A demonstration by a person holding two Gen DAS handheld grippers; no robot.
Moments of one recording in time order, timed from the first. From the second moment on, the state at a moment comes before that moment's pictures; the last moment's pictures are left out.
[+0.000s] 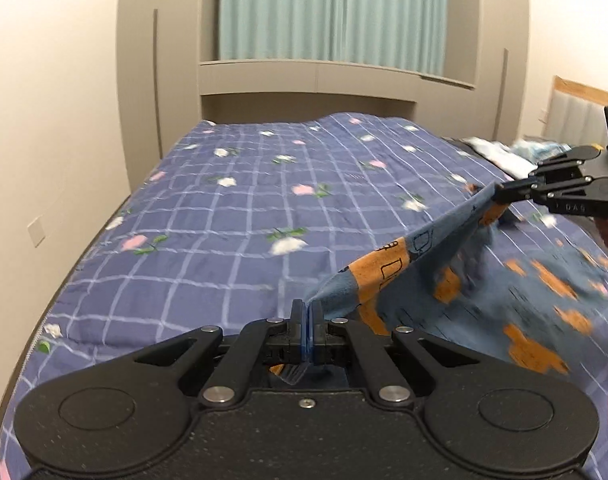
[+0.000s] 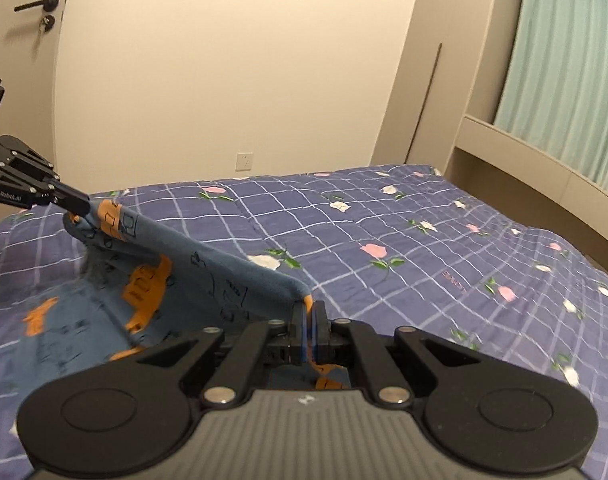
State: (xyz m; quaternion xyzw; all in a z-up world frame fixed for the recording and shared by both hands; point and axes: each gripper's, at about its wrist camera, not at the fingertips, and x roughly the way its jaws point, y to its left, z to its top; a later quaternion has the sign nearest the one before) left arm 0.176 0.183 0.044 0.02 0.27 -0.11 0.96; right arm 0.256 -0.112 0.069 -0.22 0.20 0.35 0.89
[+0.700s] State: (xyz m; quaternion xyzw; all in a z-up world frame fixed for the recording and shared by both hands) left arm 0.086 0.132 -0.015 0.23 0.27 -0.17 0.92; right arm 0.119 -0.154 0.002 -0.19 0.24 0.30 0.90
